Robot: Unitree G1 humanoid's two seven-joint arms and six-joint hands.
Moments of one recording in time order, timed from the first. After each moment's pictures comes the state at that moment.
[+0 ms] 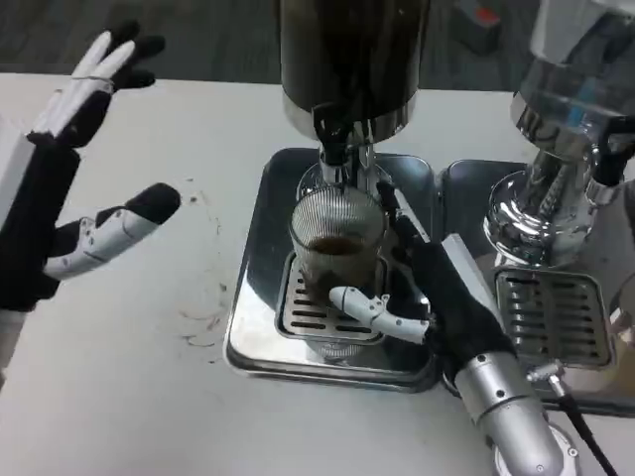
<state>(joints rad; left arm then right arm) -0.23 0.58 0.08 0.61 0.36 -1.07 0.26 -0.08 -0.05 0.24 0.16 -0.28 -0.06 -0.04</state>
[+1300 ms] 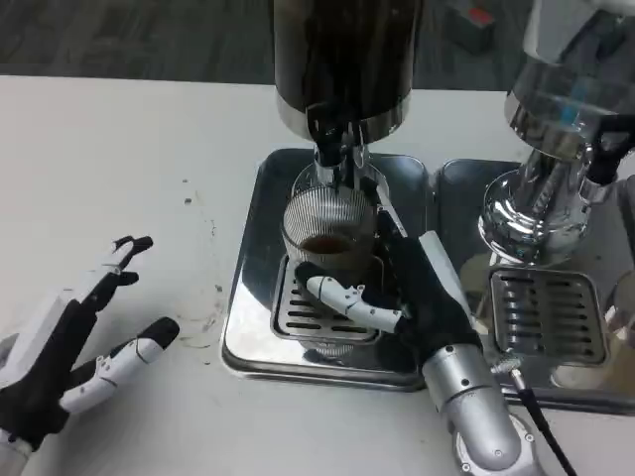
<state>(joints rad) -0.08 0.59 -0.05 0.89 0.45 -0.95 0.26 -0.19 0.04 0.23 0.42 -0.26 -0.19 -0.11</state>
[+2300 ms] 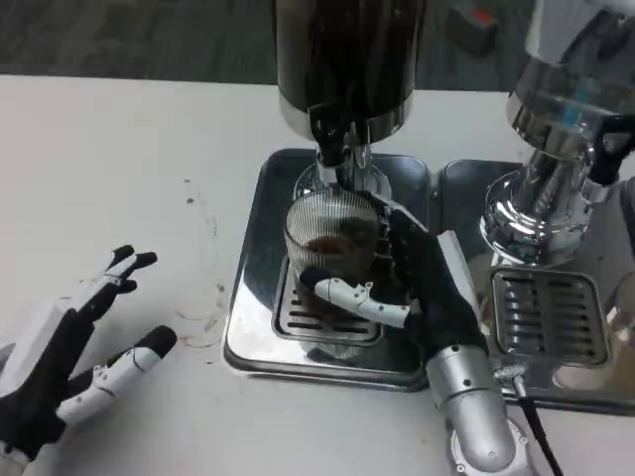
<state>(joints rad) -0.05 0.59 -0.05 0.86 0.44 -0.95 0.26 -0.20 0.06 0.22 0.47 -0.22 -0.23 -0.22</state>
